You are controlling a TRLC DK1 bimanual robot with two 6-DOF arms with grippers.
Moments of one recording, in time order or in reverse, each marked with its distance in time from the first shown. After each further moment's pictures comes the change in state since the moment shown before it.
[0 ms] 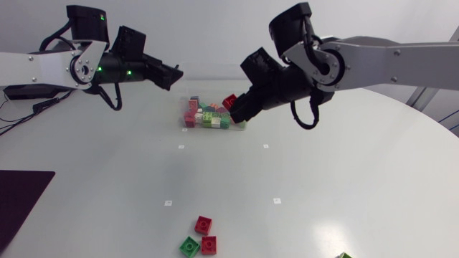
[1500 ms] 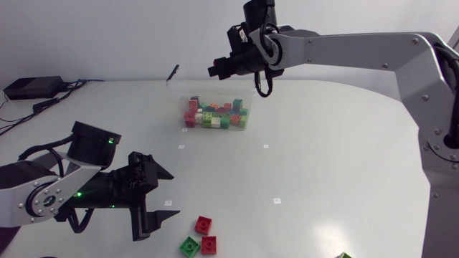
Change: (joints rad) left arm -0.251 -0.510 -0.757 -0.270 -0.017 0.521; right arm -0.043 0.450 0.515 0.167 0.125 0.212
